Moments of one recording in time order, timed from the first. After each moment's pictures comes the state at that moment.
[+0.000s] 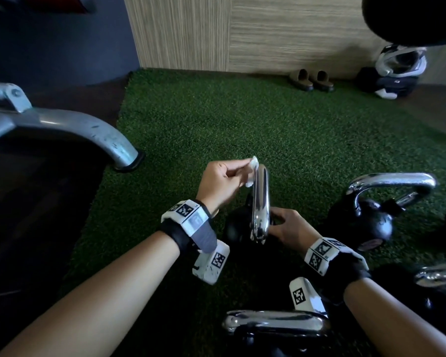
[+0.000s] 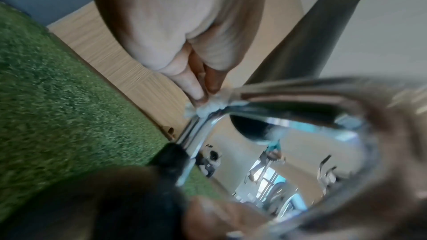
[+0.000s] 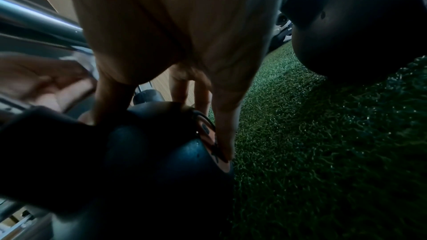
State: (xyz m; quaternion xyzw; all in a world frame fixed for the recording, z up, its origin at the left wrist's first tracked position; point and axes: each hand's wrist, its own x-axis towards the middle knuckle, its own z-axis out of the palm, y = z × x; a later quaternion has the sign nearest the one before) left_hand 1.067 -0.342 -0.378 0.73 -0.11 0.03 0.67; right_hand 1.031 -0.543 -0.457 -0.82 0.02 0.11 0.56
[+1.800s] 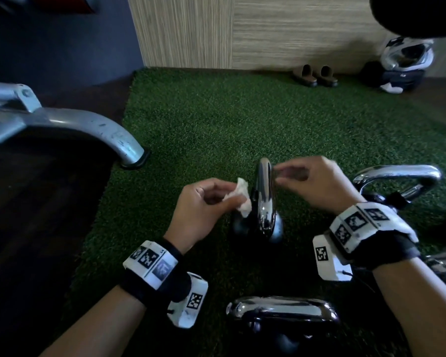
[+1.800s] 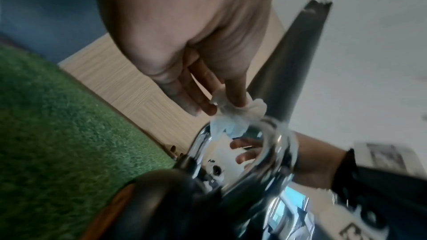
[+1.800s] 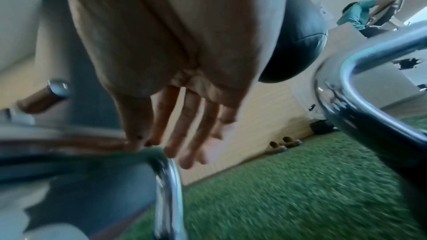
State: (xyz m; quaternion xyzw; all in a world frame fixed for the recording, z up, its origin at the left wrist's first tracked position) left_hand 0.993 -0.296 -0.382 0.75 -0.11 0.06 0.65; right_hand 1.017 -0.548 -0.332 -0.92 -0.10 -0.05 0.37
